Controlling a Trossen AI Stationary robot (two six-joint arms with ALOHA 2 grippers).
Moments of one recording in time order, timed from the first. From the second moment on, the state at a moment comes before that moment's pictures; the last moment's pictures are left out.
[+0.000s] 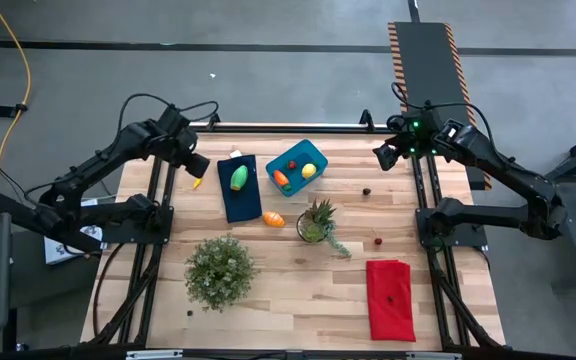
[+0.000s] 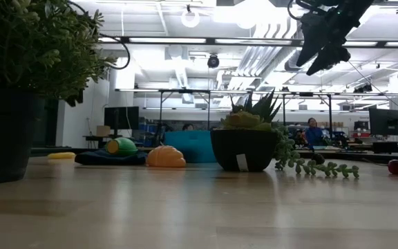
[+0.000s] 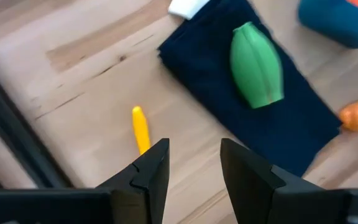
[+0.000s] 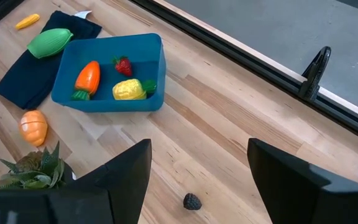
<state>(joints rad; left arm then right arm) 1.07 1.03 0.82 -1.01 0.15 -0.12 -0.69 0.95 1.01 -0.87 -0.03 0.22</state>
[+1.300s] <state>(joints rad) 1.07 1.18 0.74 -0.98 0.01 -0.32 -0.69 0.95 1.01 -0.87 -0.03 0.20</state>
